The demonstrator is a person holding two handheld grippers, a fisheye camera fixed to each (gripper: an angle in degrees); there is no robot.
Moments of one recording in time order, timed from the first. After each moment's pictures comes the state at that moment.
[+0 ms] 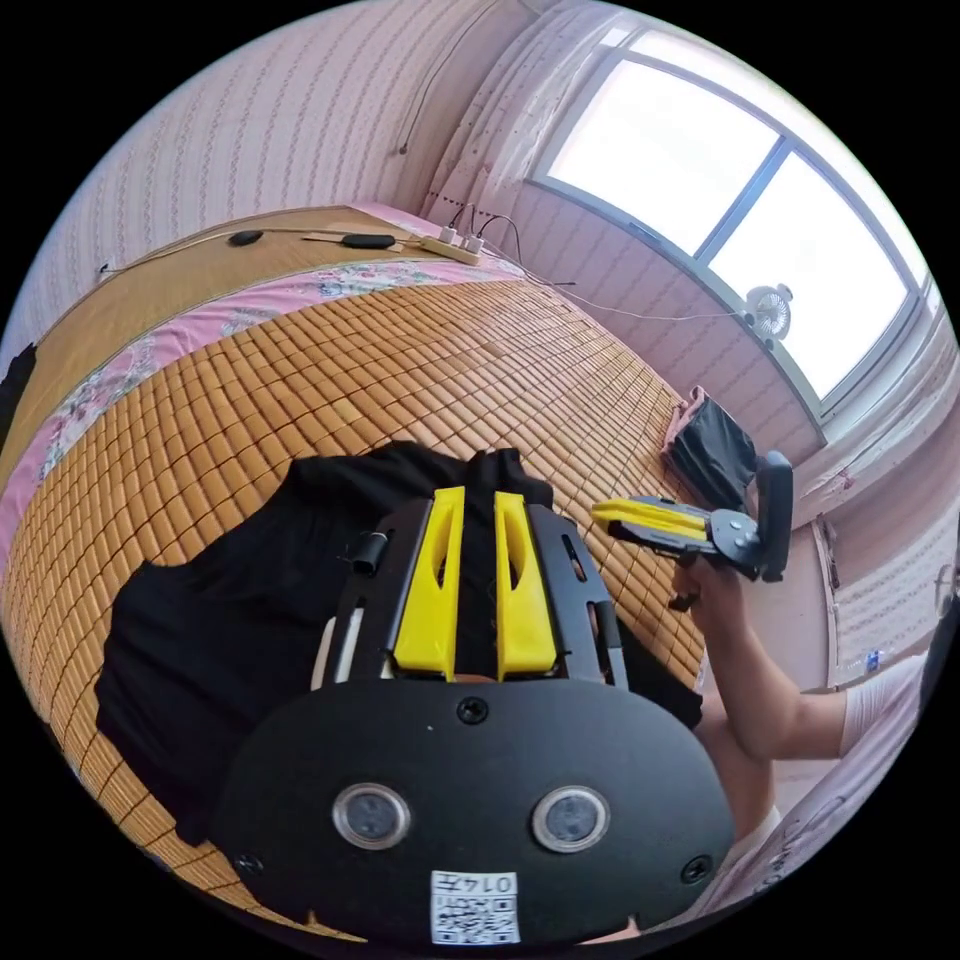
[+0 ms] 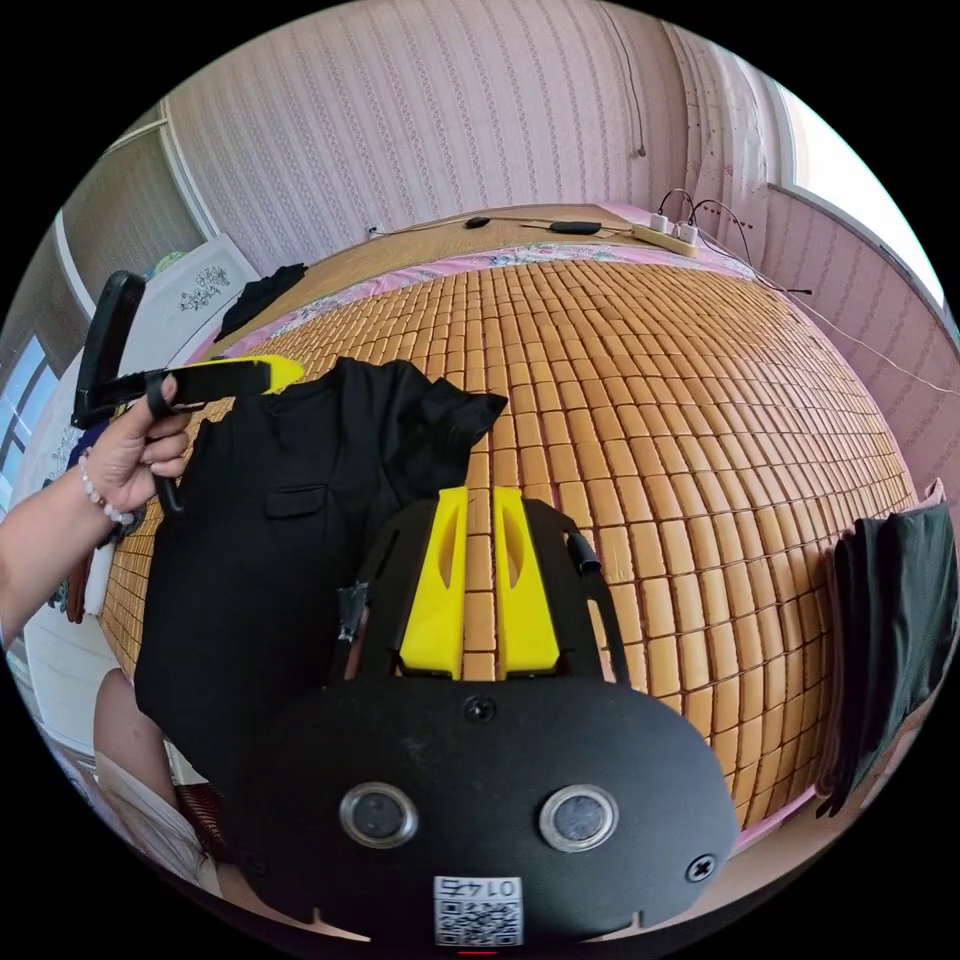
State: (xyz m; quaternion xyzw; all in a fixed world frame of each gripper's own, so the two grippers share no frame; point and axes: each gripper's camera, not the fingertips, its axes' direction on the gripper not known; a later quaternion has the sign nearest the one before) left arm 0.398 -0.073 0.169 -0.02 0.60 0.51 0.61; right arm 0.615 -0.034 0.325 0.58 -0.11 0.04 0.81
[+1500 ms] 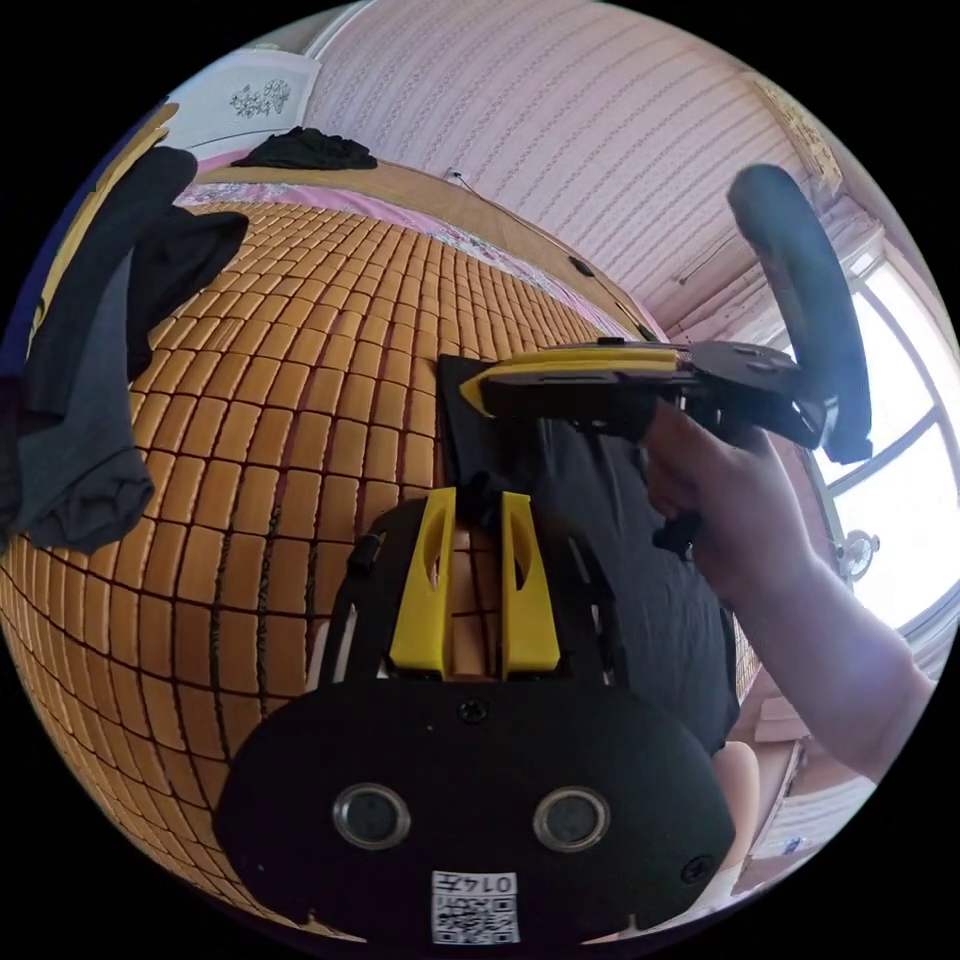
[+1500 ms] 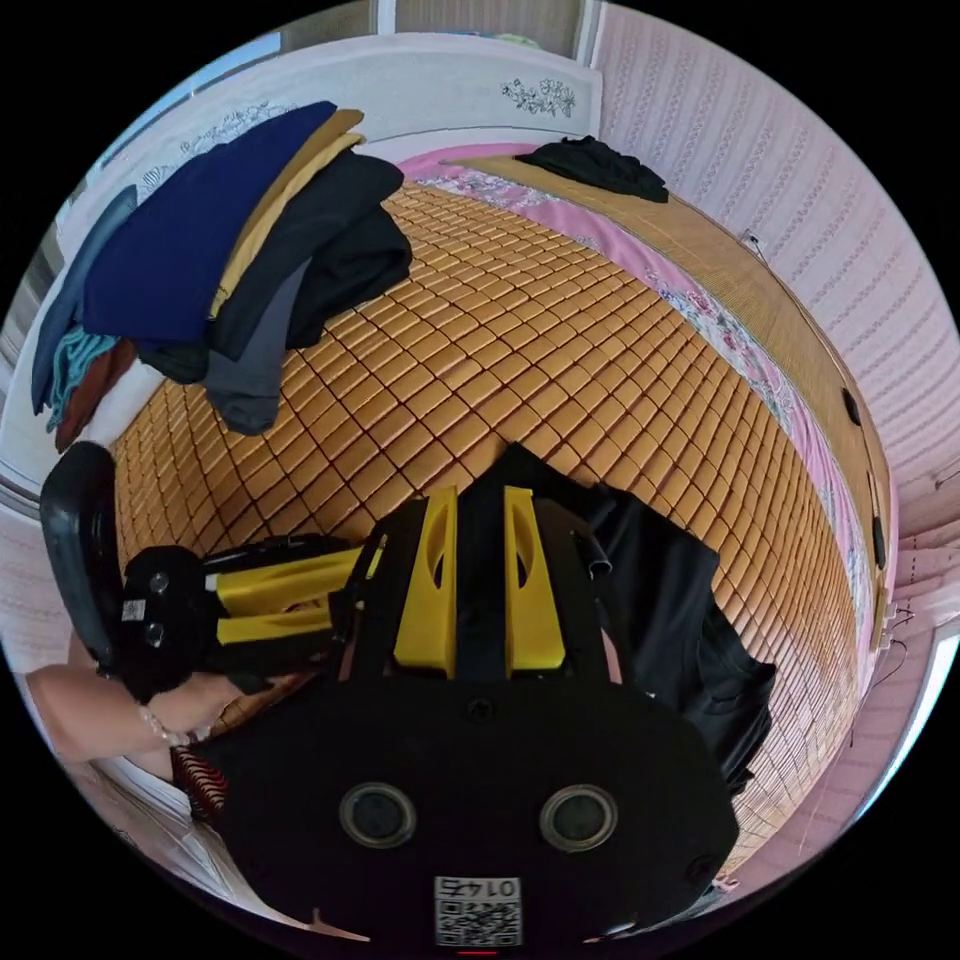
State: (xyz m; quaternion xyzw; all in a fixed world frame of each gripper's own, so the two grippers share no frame) left arm 0.067 -0.172 0.461 -0.10 0.55 0.21 0.80; right arm 0.088 -0.187 0.137 0.46 0.07 -0.33 0.82
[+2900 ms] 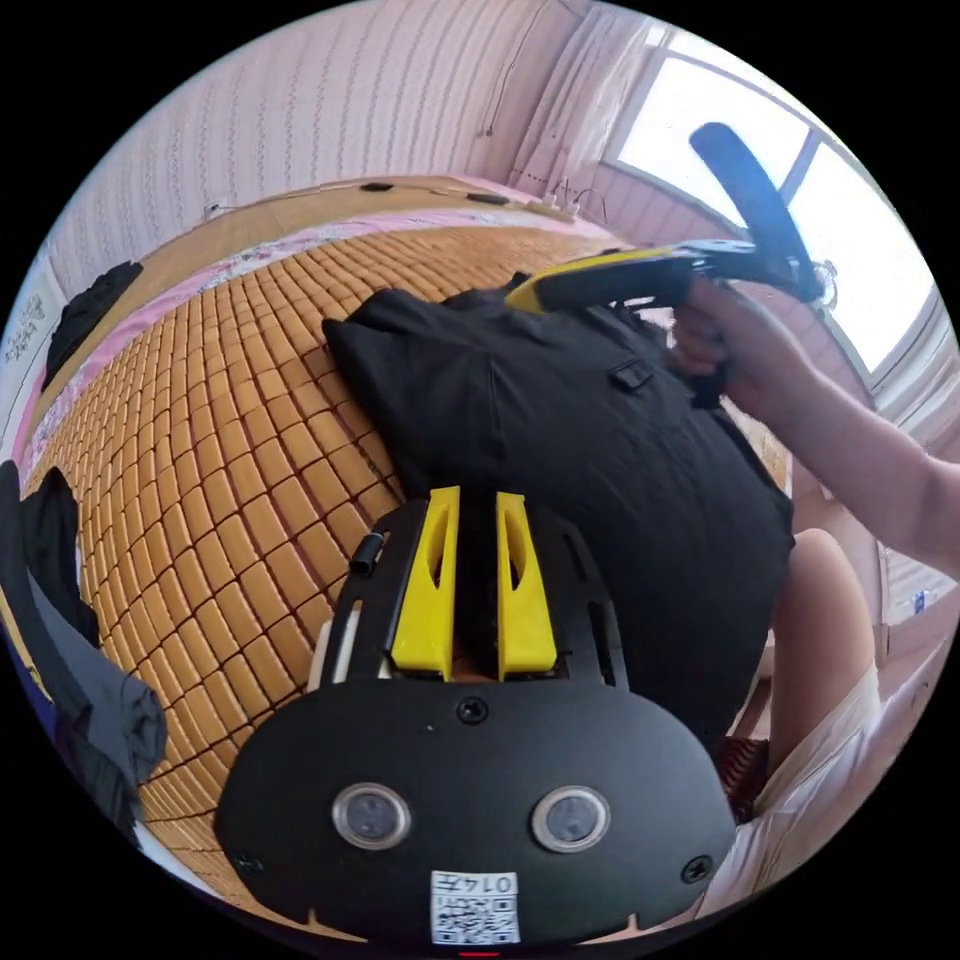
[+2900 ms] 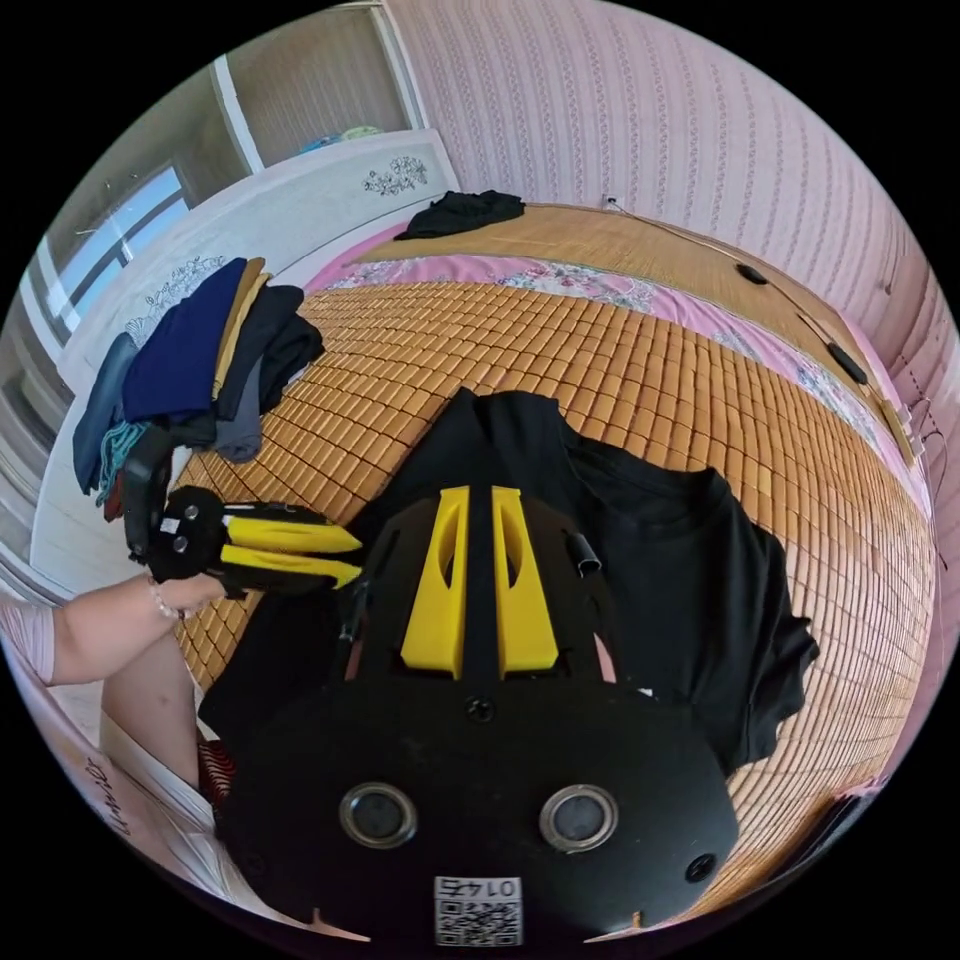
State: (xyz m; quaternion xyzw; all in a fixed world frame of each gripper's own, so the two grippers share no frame) left arm 0.145 -0.095 0.357 -0.02 0.52 0.51 0.68; right arm 0.320 -0.136 0.171 0.55 -0.08 -0.21 0.81
